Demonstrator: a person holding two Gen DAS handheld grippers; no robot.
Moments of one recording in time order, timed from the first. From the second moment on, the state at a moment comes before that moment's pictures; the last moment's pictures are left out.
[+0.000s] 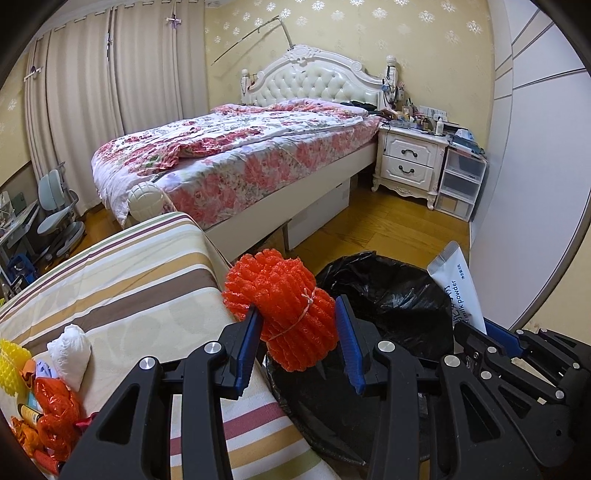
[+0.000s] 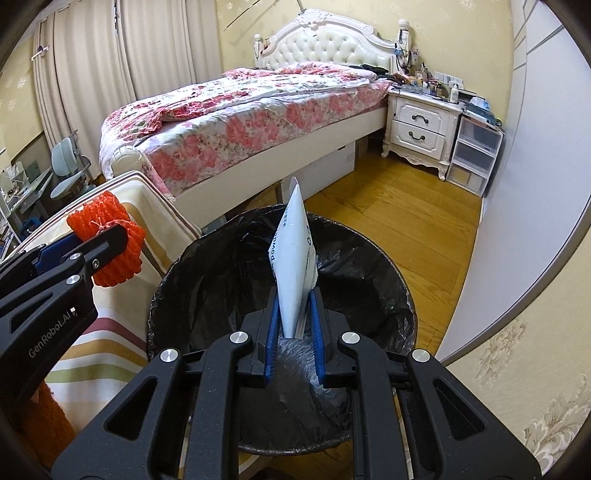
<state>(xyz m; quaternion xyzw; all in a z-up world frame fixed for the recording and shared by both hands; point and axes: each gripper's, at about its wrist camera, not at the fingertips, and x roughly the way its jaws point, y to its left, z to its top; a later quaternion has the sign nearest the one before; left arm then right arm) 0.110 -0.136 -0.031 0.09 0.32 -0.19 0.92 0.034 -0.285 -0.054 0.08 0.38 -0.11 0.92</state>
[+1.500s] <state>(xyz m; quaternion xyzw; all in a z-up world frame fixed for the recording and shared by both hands) 0.055 0.000 -0.018 0.04 0.34 -0.05 0.94 -0.007 -0.207 -0.037 0.07 0.37 -0.03 0.92</state>
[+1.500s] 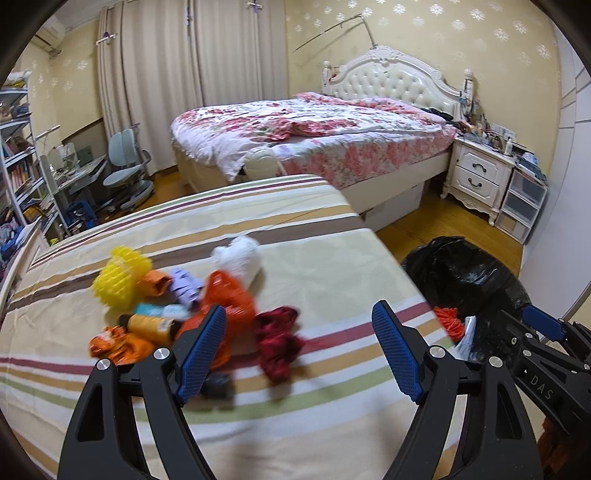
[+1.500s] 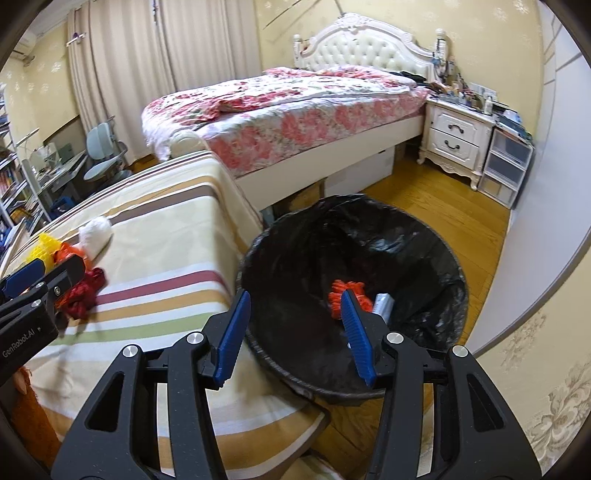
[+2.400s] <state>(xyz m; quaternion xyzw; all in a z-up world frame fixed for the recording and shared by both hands) 0.019 0.155 -0.033 -0.02 0.36 0.09 0.93 0.005 -0.054 -0.025 0.00 0.38 0.13 0.92</state>
